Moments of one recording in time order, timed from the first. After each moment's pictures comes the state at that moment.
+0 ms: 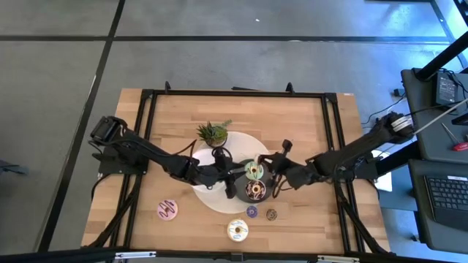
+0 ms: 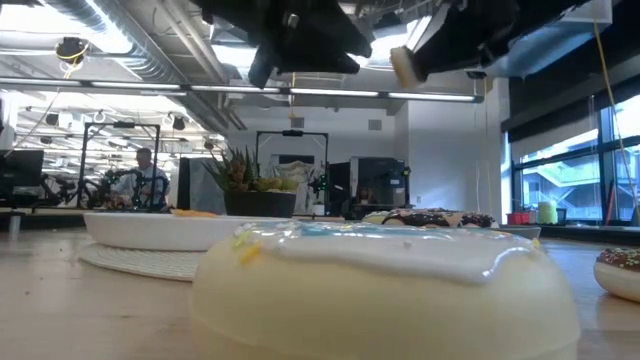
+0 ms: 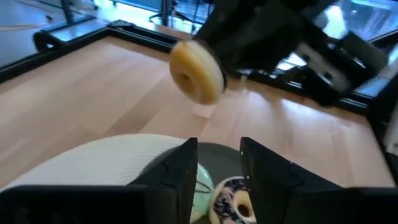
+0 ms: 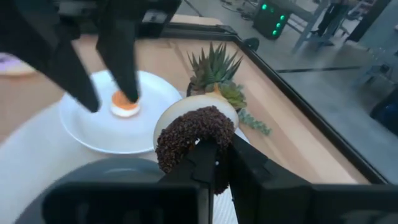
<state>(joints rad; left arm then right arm) -0.33 1.67 0.98 0.29 -0.62 -0.42 0.45 1.38 0.77 0.06 0.86 0.18</state>
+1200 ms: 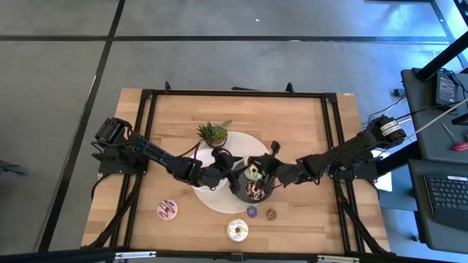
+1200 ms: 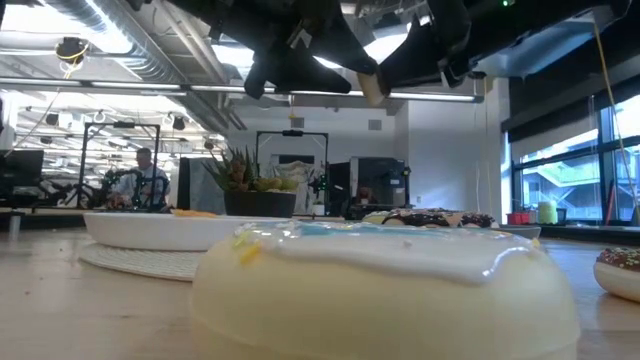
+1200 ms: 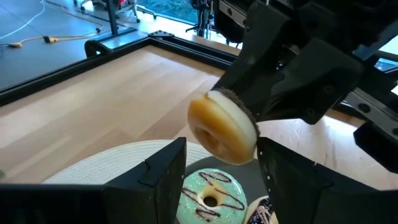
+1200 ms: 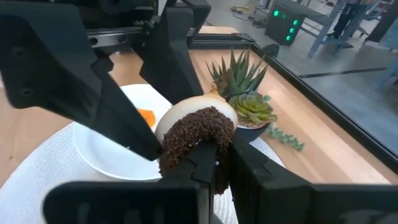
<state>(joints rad) -0.33 1.72 0.98 0.35 -0.76 -0.44 0.38 1.51 0.77 0.32 0.76 0.15</state>
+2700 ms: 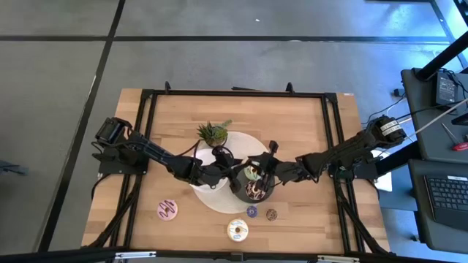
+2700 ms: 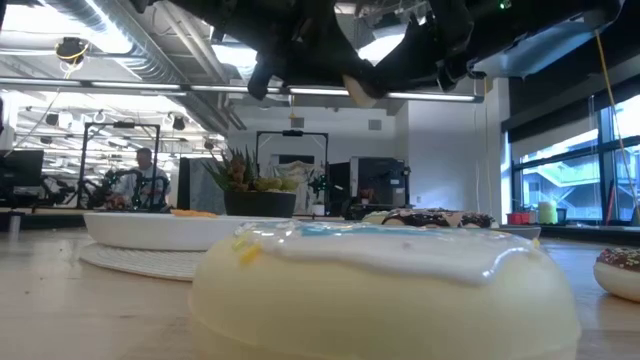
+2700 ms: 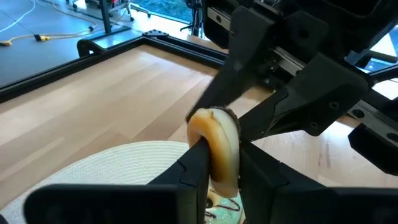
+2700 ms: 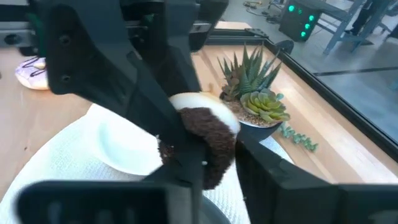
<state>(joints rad) -0.31 1.72 0.98 0.36 -0.73 -0.43 0.36 1.51 0.77 0.31 0.68 0.15</state>
